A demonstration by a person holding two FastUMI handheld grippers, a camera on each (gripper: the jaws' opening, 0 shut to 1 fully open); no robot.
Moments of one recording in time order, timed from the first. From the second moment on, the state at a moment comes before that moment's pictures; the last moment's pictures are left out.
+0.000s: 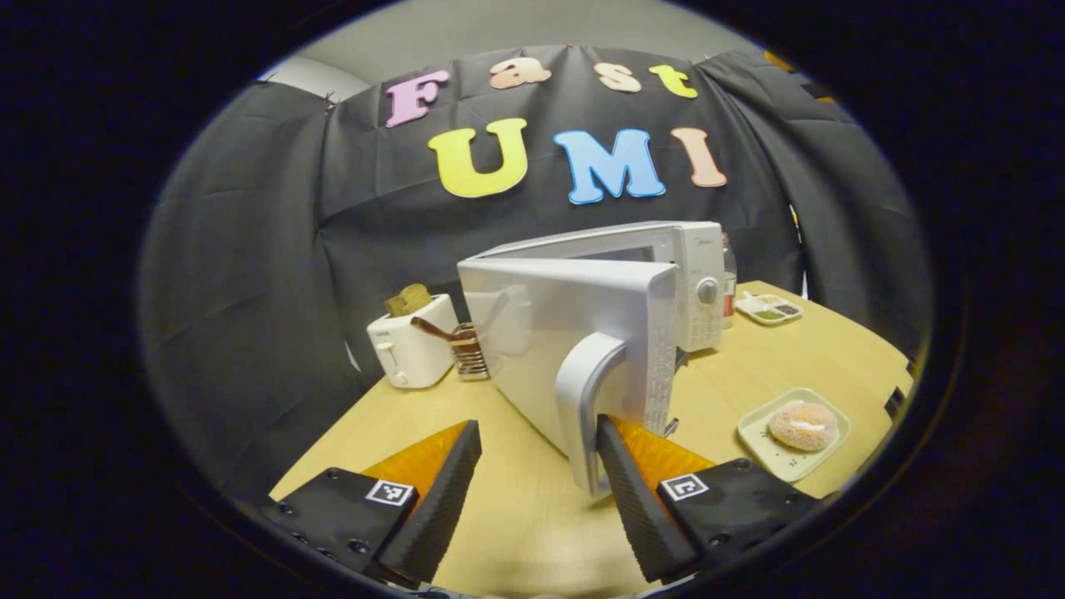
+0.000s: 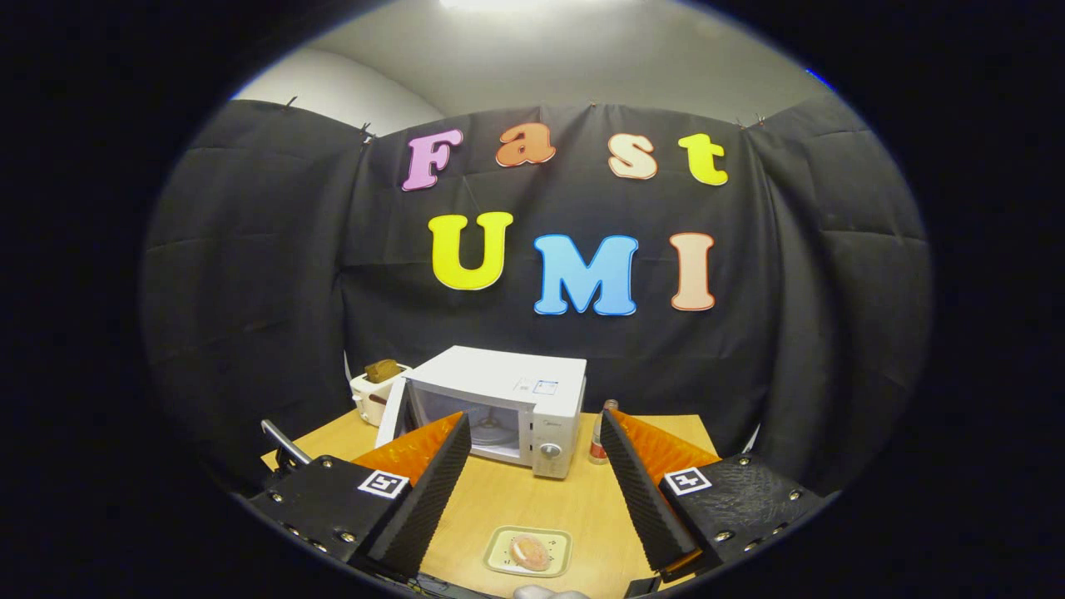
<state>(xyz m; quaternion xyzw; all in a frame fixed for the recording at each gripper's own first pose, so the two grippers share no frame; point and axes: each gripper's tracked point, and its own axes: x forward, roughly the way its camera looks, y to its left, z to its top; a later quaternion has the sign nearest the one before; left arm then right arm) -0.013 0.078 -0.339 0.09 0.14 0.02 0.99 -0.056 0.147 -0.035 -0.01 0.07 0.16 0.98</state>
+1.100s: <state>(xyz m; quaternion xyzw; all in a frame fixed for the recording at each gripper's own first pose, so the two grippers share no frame) -0.070 0.249 -0.308 0.09 0.14 0.17 0.97 -0.045 0.203 -0.082 0.00 0.10 0.24 0.97</state>
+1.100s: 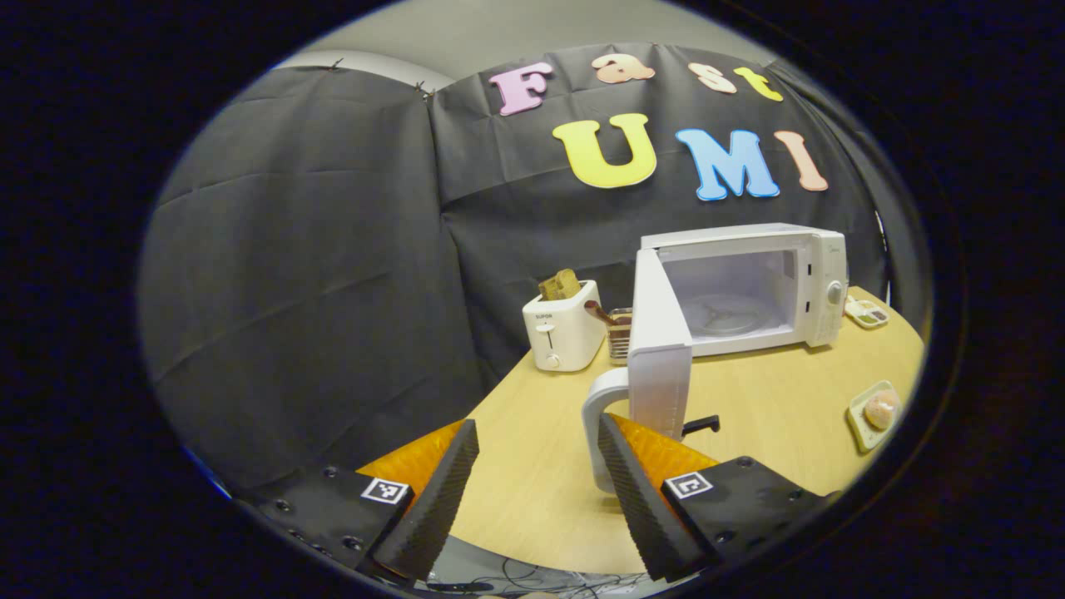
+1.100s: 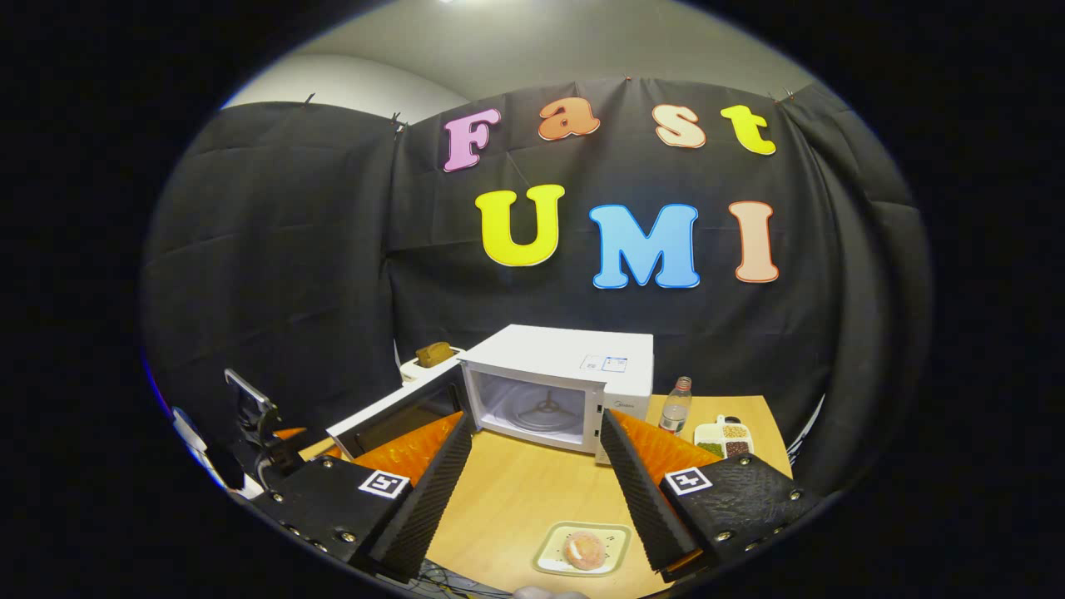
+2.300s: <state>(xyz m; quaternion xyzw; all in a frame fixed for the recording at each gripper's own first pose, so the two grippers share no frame) -0.018 0.061 -0.062 0.10 0.00 -0.01 1.00 -0.028 0.165 -0.429 -0.14 0.32 0.23 0.91</state>
